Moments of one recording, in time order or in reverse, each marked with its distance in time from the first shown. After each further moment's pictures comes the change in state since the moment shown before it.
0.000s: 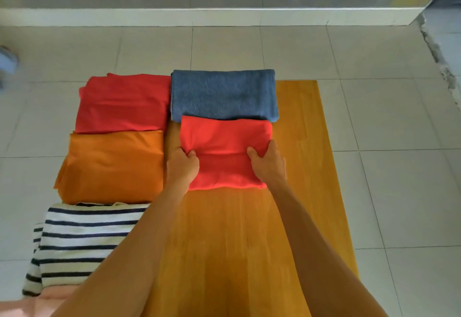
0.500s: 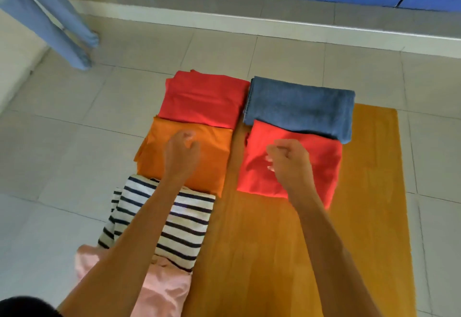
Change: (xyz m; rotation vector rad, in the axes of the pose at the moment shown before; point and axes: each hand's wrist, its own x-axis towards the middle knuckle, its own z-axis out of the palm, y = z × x) left_hand 0.024 -0.061 -0.136 0.037 0.298 0.204; right_hand -0.073 -0.092 0.049 0.190 -0.141 -0.179
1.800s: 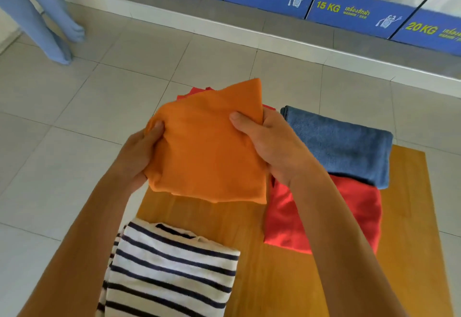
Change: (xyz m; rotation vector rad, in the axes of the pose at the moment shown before) left_hand 0.129 -0.067 -0.081 -0.911 -0.436 -0.235; right_hand 0.035 -0.153 0.104 0.183 -0.512 -0.082
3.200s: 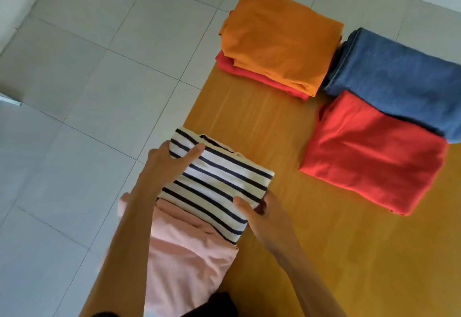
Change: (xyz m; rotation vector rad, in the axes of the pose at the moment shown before) left_hand -0.141 -0.115 -0.032 0.791 0.319 -0.430; right_hand -0.152 0.215 0.056 -0.264 -0.084 0.378
